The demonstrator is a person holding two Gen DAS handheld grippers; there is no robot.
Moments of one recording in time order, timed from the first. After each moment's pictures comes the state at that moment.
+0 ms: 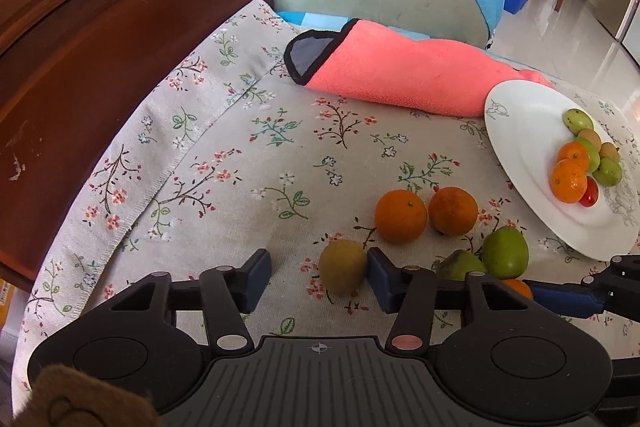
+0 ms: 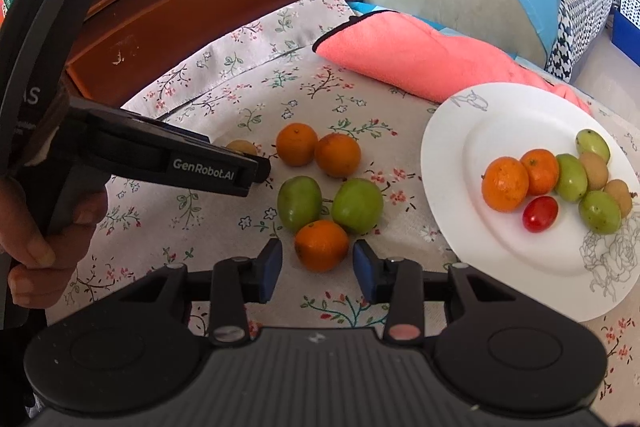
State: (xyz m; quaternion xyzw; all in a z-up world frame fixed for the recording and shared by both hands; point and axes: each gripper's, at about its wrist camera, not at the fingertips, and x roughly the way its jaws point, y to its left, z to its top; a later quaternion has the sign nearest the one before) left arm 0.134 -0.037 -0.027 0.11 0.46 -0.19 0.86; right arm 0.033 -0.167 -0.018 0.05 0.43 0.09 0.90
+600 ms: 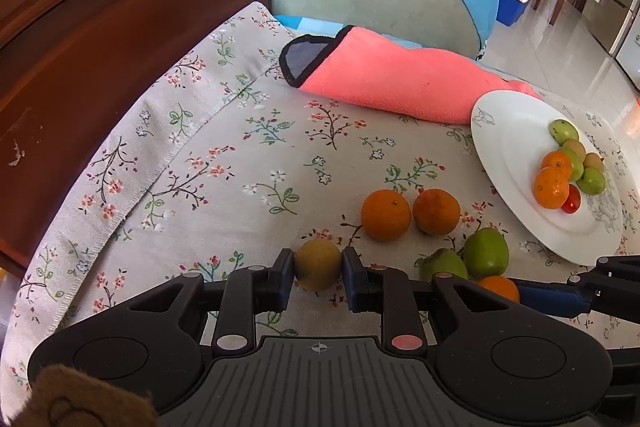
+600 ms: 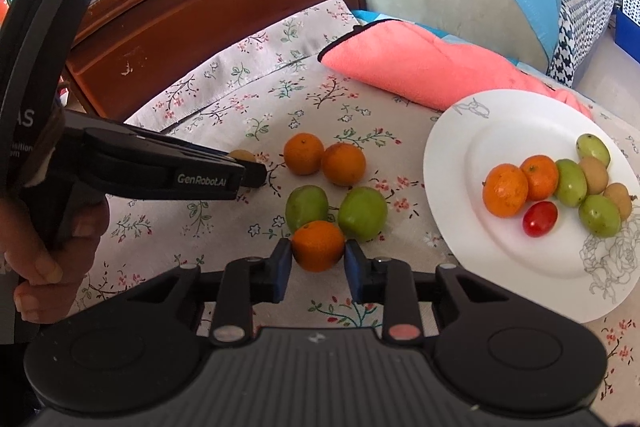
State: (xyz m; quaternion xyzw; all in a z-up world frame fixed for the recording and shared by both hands) left arm 0.126 -0.032 -0.021 0.09 0.46 -0.20 0.86; right arm 0.031 -0.167 -0.011 0.06 0.42 0.10 0.90
